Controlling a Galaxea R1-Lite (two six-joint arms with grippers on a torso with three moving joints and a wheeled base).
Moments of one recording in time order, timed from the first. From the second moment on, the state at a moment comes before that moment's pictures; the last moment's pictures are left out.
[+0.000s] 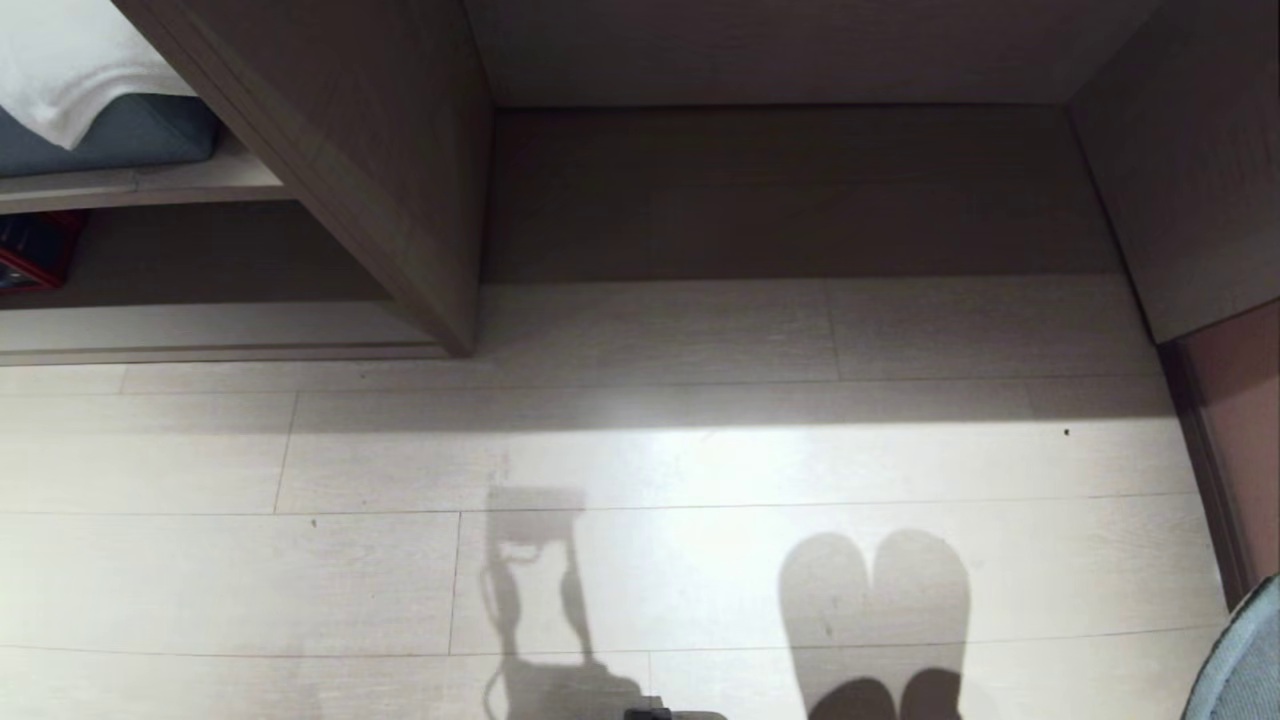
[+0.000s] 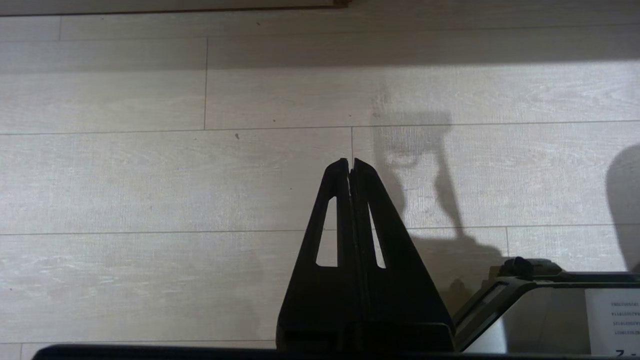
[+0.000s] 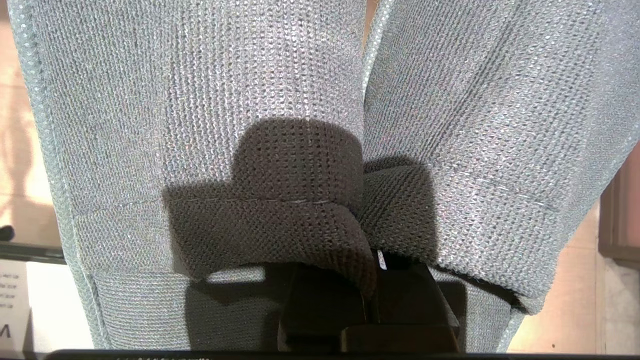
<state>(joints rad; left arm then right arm) 0.00 0.00 0.00 0.00 0.00 -0.01 0.00 0.00 0.00 0.00 0.01 -0.07</state>
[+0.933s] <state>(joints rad) 0.00 0.00 0.00 0.00 0.00 -0.01 0.00 0.00 0.00 0.00 0.01 -0.07</state>
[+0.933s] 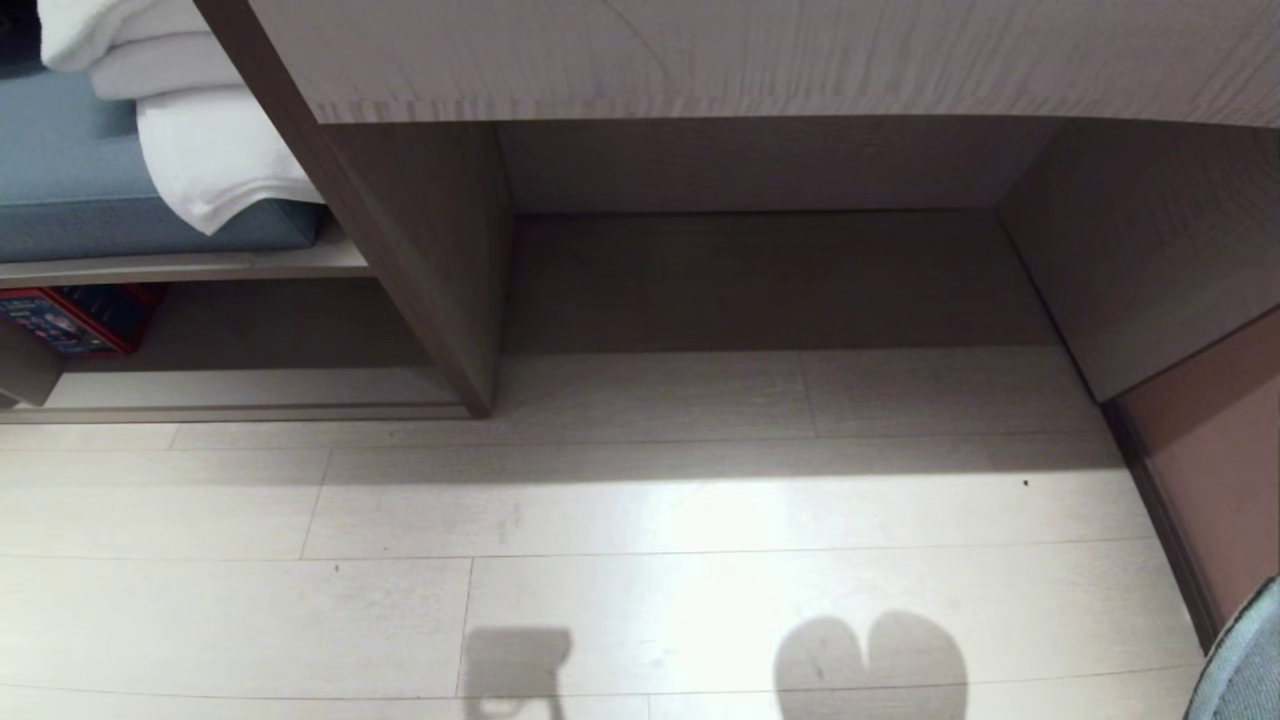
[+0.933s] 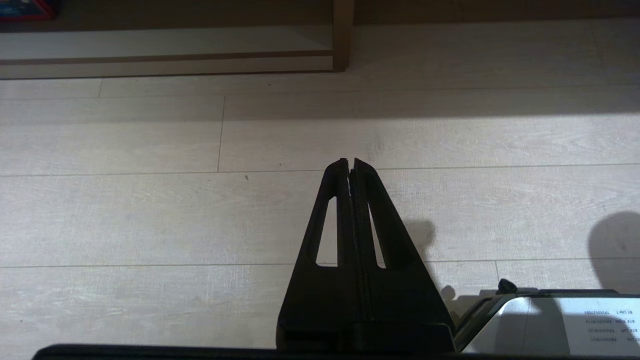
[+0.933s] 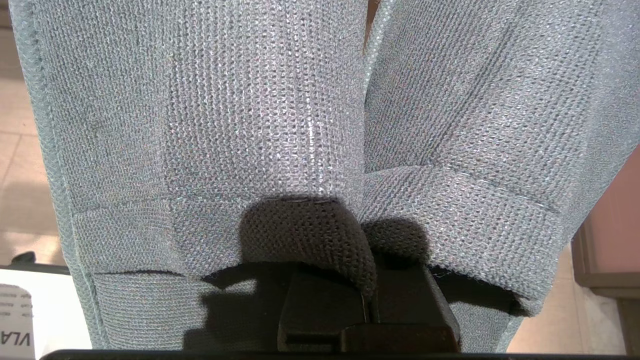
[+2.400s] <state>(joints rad) 0.00 0.00 0.00 0.00 0.00 -0.01 0.00 0.00 0.00 0.00 0.01 -0.07</state>
